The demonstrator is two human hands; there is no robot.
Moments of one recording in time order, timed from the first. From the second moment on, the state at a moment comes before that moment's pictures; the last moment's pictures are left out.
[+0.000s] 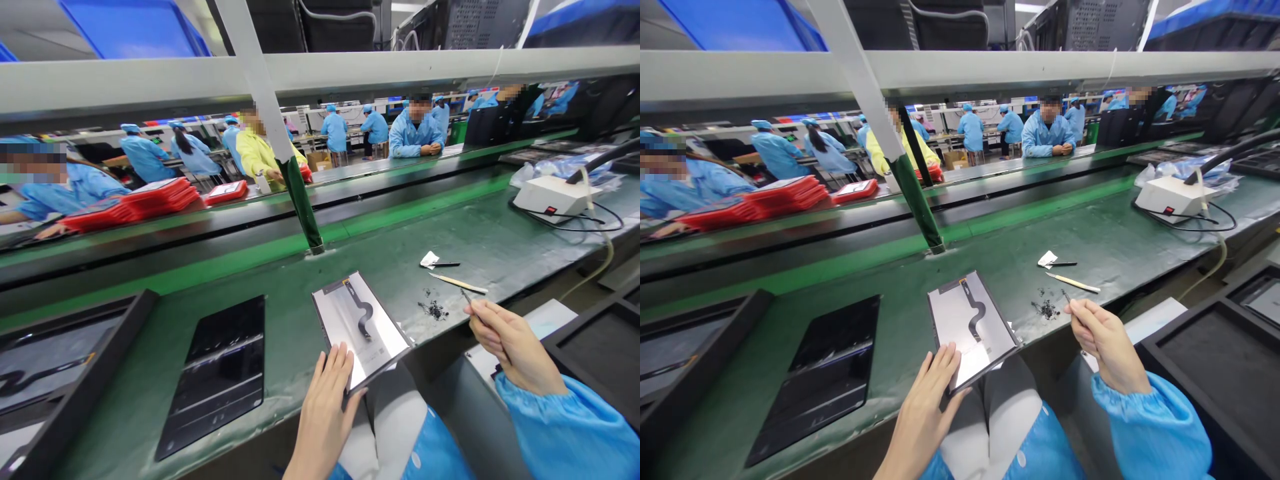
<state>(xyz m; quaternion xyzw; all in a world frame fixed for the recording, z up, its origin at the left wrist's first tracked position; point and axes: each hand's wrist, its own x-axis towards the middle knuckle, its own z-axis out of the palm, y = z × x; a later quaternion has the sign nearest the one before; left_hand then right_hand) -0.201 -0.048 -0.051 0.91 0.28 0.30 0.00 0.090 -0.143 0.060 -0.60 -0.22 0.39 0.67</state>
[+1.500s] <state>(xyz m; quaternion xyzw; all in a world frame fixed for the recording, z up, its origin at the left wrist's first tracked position) -0.177 -0.012 -0.023 0.93 0.25 0.22 0.15 -0.028 -0.130 -0.059 -0.53 -0.37 0.54 0.53</state>
